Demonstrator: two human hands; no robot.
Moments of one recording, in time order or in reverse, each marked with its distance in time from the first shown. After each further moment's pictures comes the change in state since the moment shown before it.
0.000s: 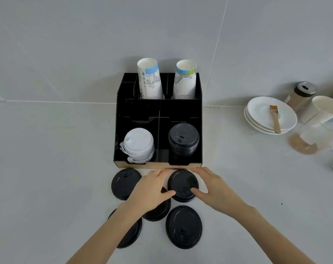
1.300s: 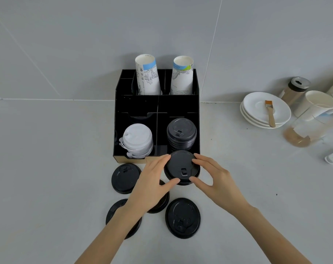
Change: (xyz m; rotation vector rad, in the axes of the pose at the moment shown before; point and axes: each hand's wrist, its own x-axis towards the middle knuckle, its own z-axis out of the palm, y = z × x) left_hand -0.018 0.015 0.000 -0.281 0.364 0.074; right_hand -0.019 -0.017 -0.004 0.074 0.278 -0.053
